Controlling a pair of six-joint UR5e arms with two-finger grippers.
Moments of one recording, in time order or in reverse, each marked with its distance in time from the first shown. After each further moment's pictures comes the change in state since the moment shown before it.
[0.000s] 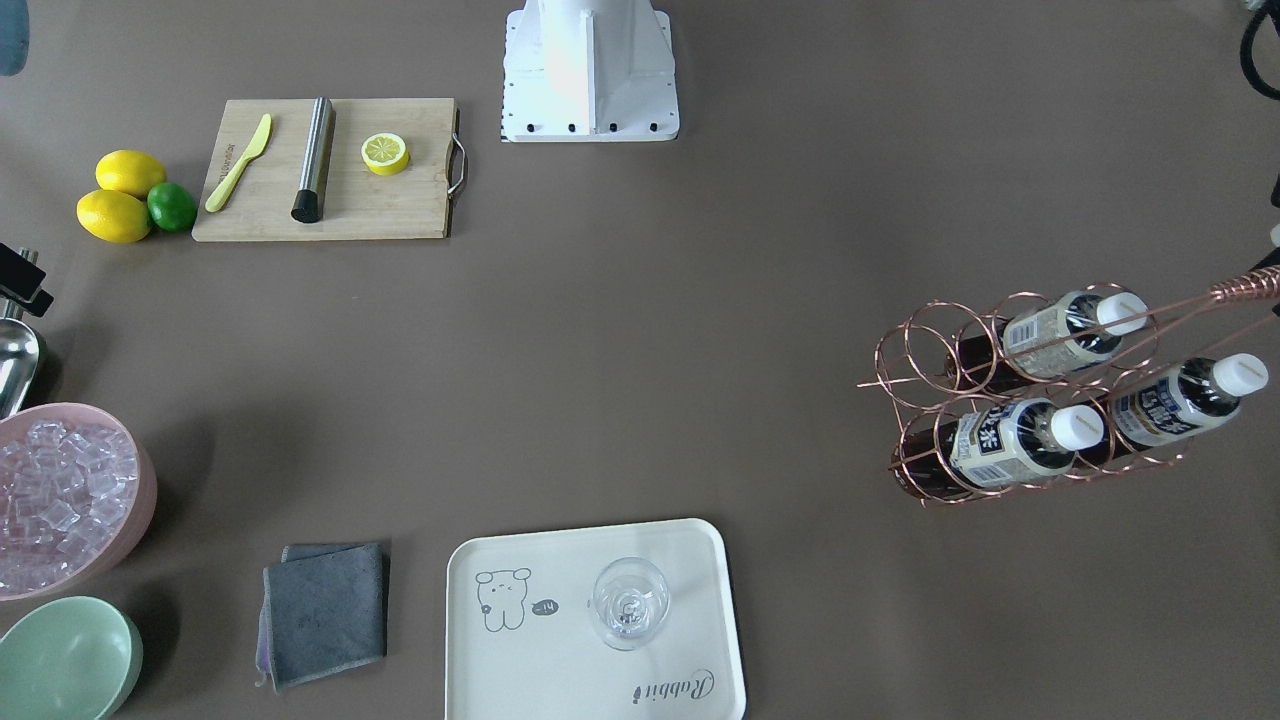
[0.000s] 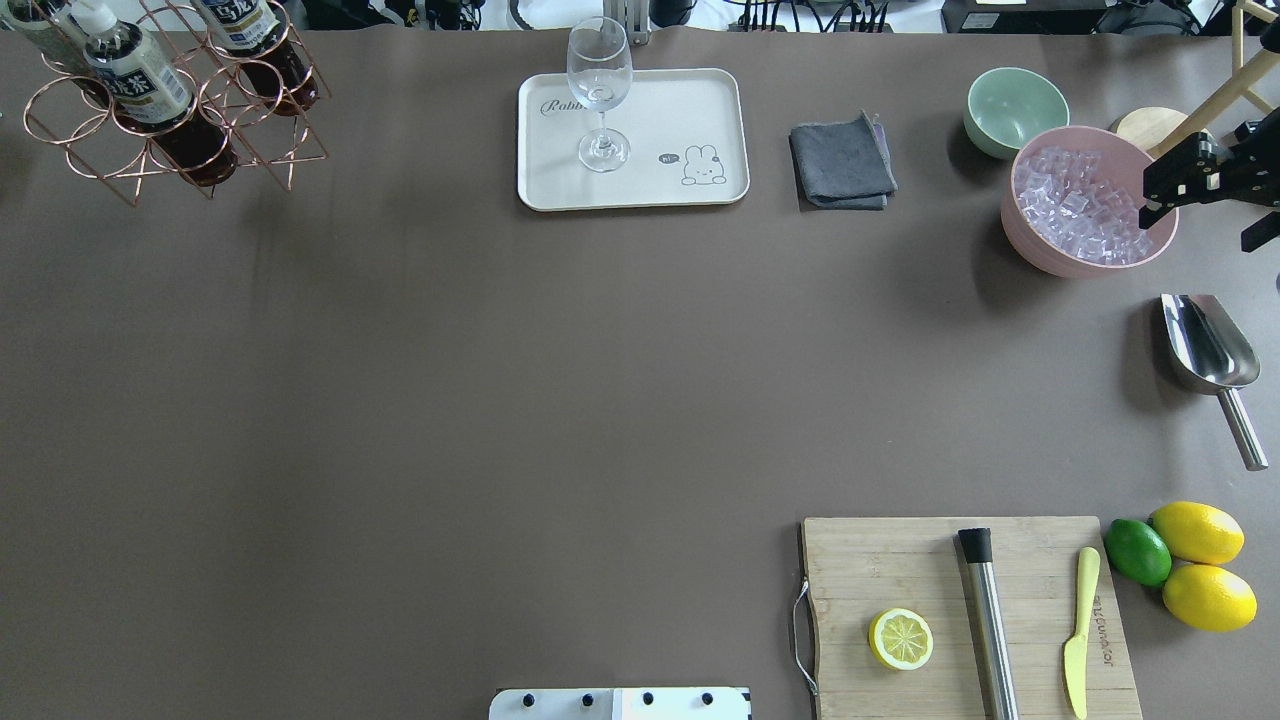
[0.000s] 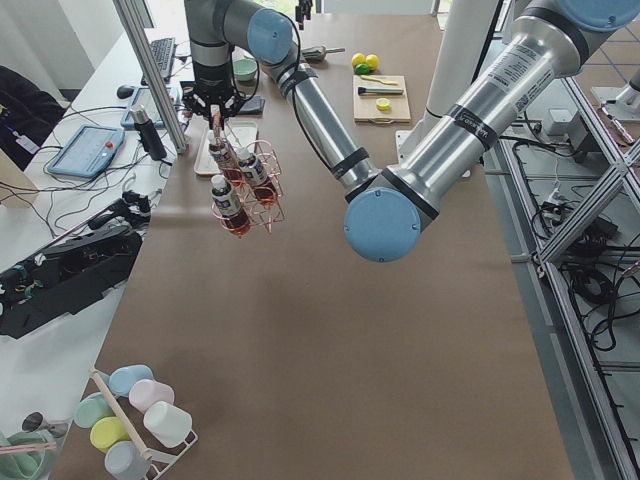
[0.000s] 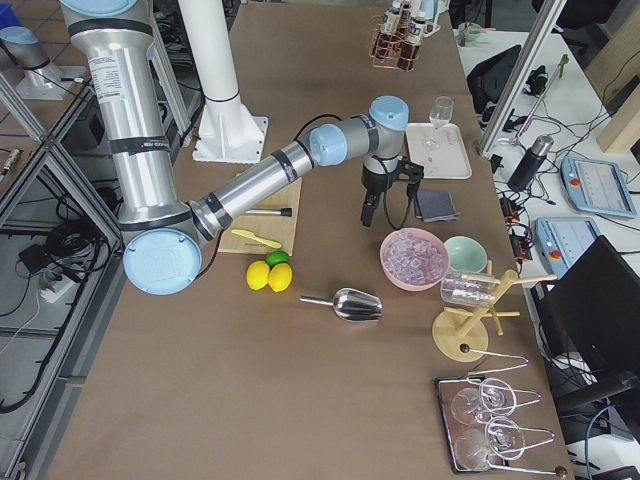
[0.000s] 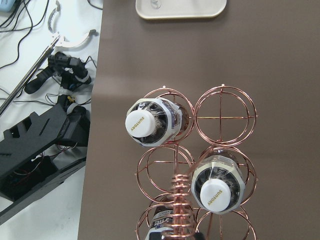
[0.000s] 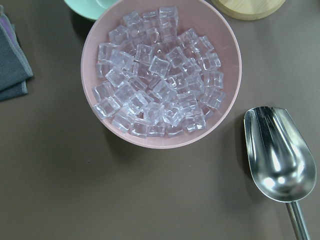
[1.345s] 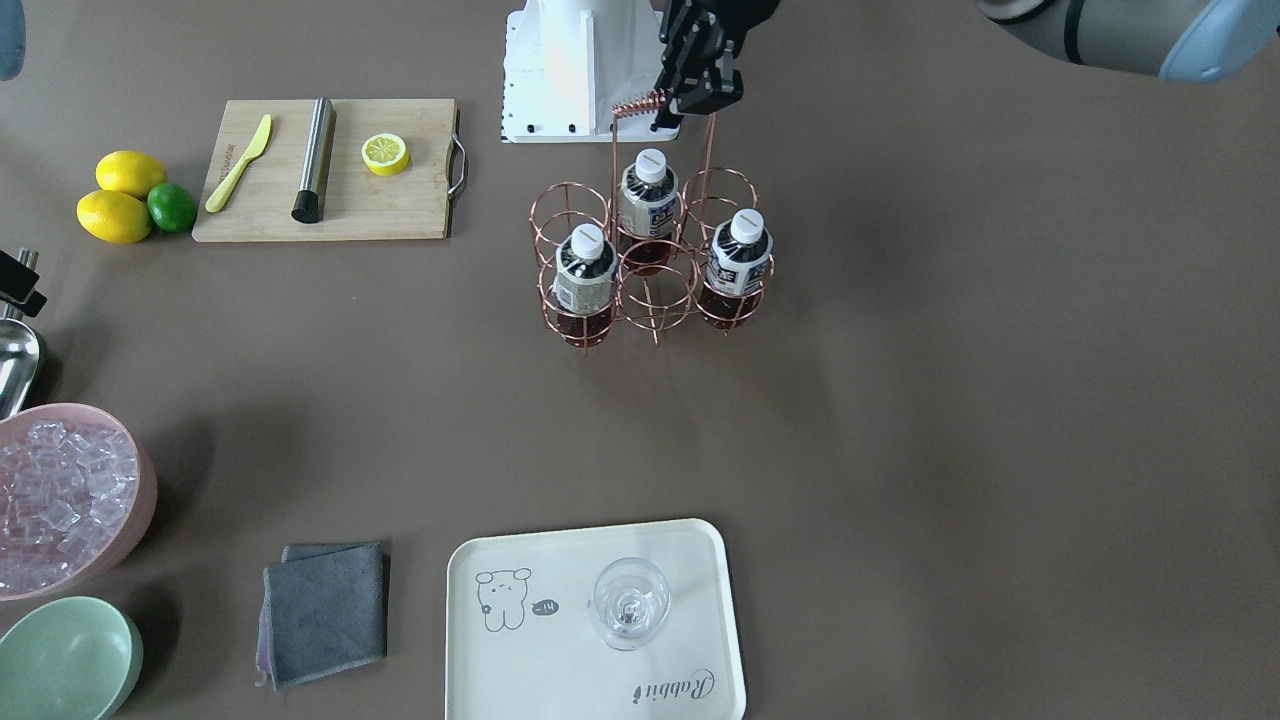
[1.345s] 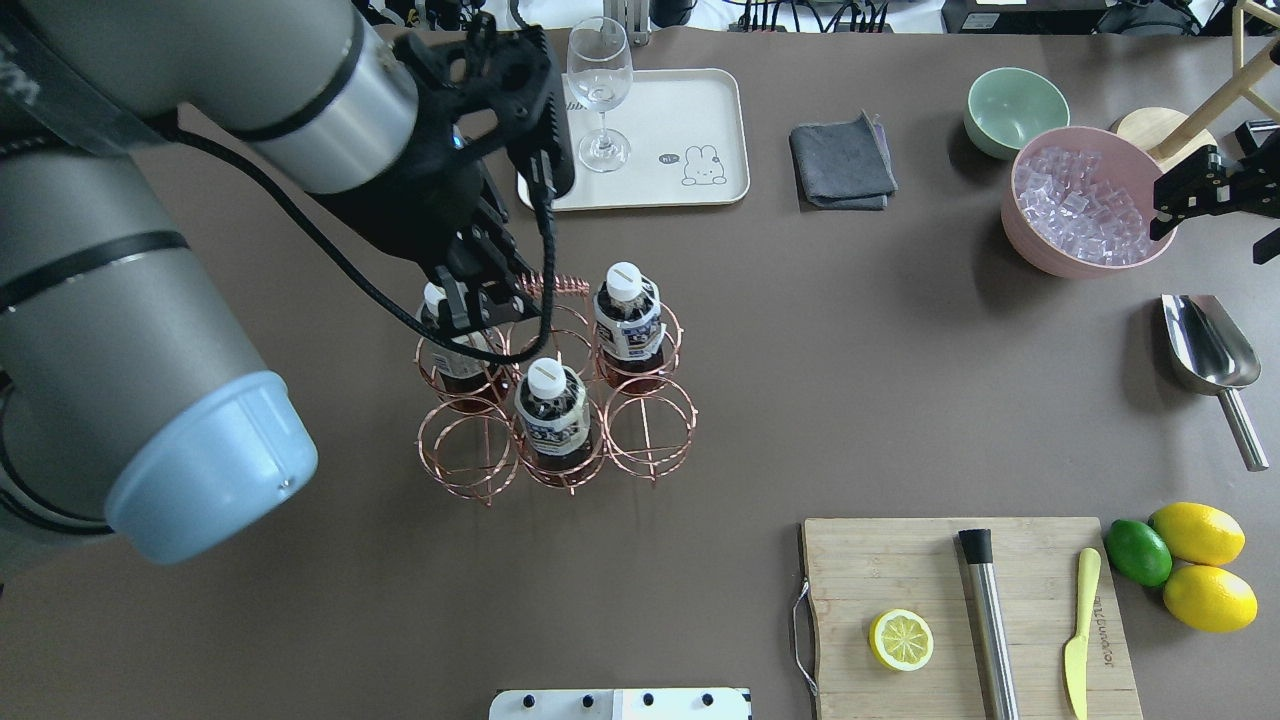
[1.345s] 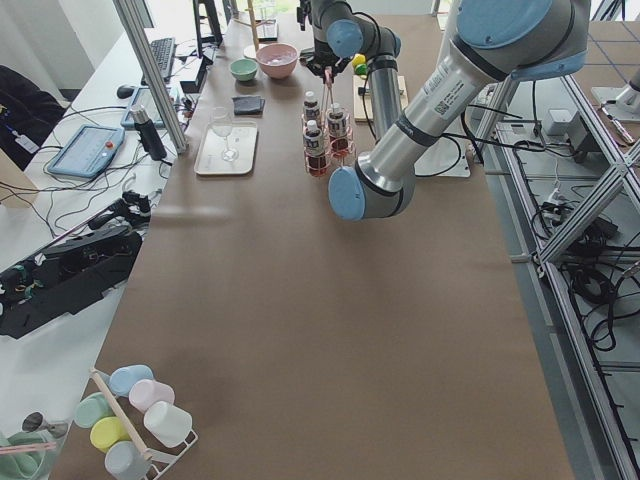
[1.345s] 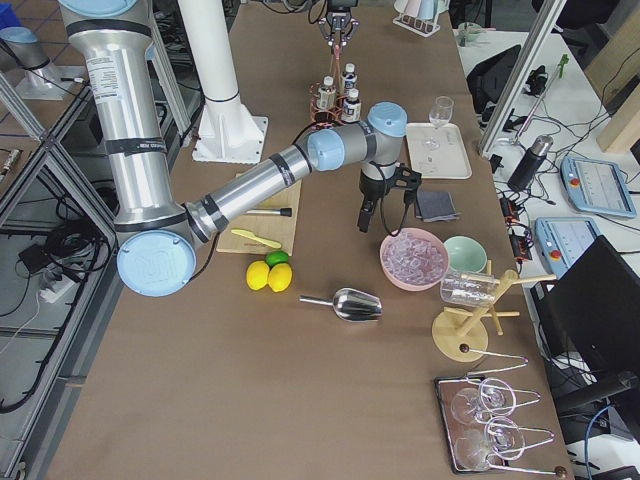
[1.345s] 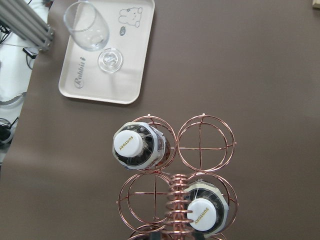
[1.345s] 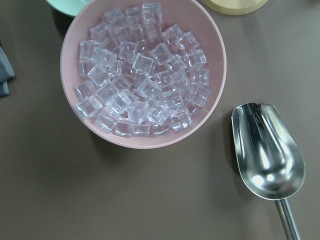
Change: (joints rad) left arm 0.691 -0.145 -0.230 -0.149 0.162 -0.746; right arm 0.003 -0.021 -0.004 0.000 -0.007 0.001
